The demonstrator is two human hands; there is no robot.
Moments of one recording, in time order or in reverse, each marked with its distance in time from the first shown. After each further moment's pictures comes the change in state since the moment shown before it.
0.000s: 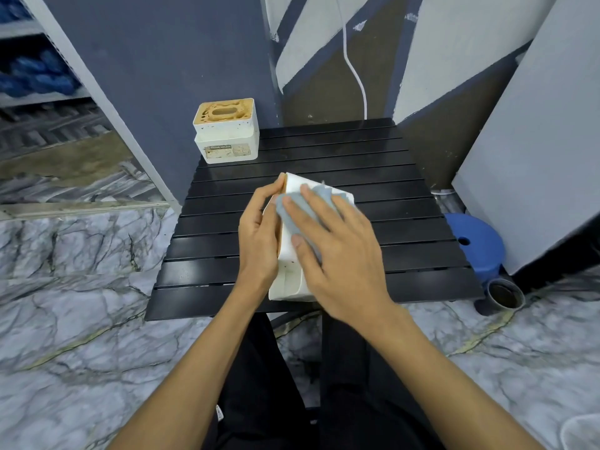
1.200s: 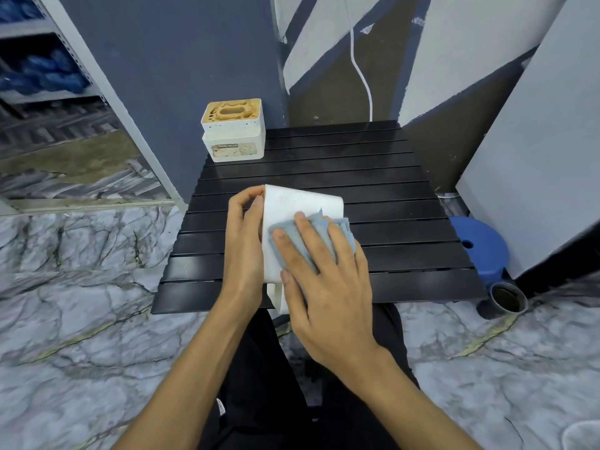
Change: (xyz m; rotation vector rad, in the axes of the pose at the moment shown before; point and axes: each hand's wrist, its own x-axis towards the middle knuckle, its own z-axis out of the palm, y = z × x) left_hand -0.025 0.027 -0.016 -0.027 0.124 -0.169; right_hand -0.042 -0.033 0.013 -0.064 0.081 -0.011
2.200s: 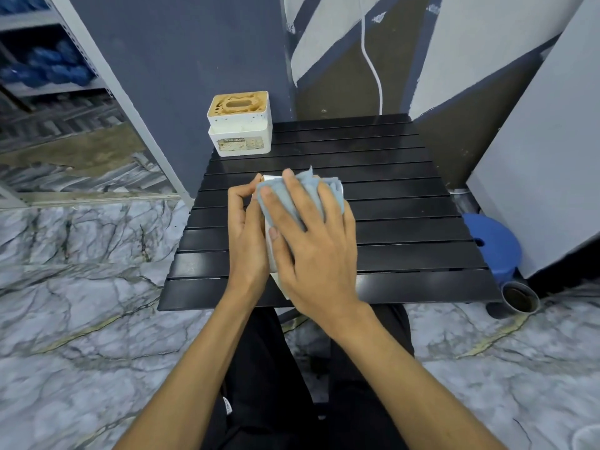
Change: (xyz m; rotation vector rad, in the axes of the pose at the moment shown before) left_hand 0.013 -0.004 -0.003 0.062 0.040 0.148; right_hand 0.051 -0.006 0.025 0.058 0.108 -0.034
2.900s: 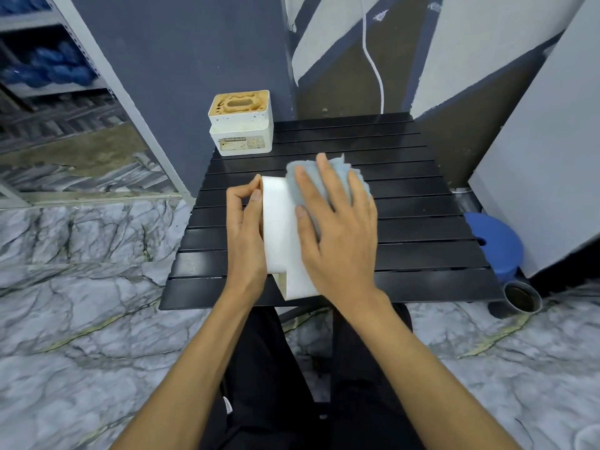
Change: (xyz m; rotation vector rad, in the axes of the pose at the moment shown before) left_hand 0.002 -0.004 -0.005 -0.062 -0.018 -0.025; right_hand 0.007 0.024 -0.001 0.008 0.034 0.123
